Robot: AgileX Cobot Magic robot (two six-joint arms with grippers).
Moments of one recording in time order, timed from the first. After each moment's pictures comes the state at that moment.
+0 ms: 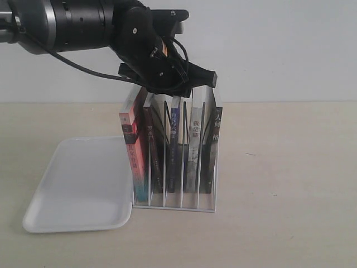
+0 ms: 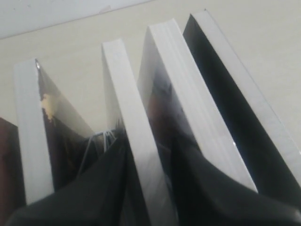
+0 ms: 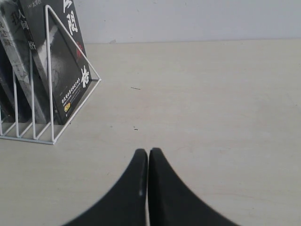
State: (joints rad) left arm -0.66 1.99 -1.70 0.19 0.63 -0.40; right arm 0.21 0.01 0.00 0.02 0.36 0.09
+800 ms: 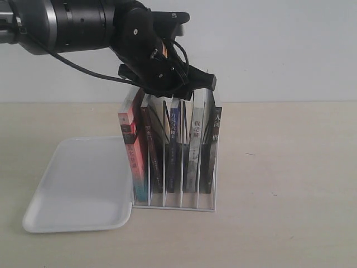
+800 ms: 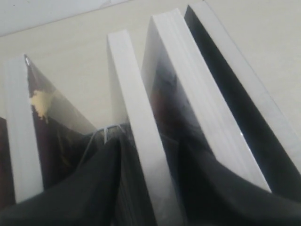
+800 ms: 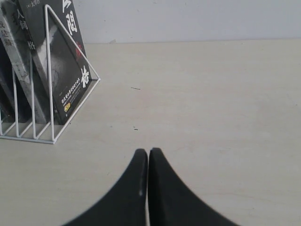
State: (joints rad) left arm -0.66 1.99 -1.70 0.20 0.64 -0.39; right arm 0.21 0.01 0.00 0.02 0.36 0.09
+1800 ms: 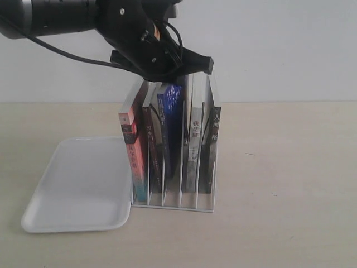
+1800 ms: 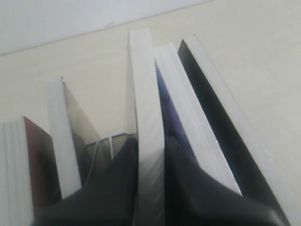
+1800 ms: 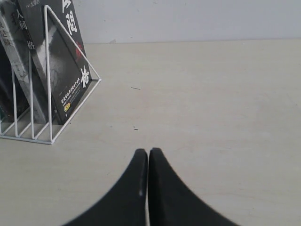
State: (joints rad) left arm -0.66 1.91 -1.69 0.20 0.65 -0.40; right arm 0.21 0.01 0.00 0.02 0.36 0.09
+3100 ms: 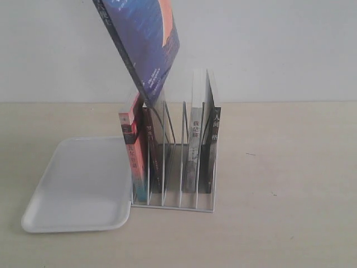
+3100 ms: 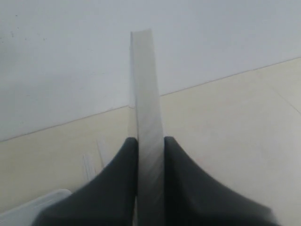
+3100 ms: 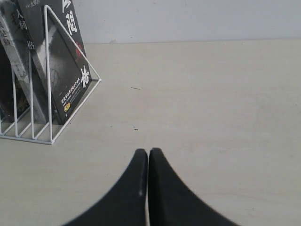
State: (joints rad) left arm -0.66 1.46 -1.69 0.15 0.79 -0.31; right arm 0.21 0.01 0.00 0.02 0.36 0.09
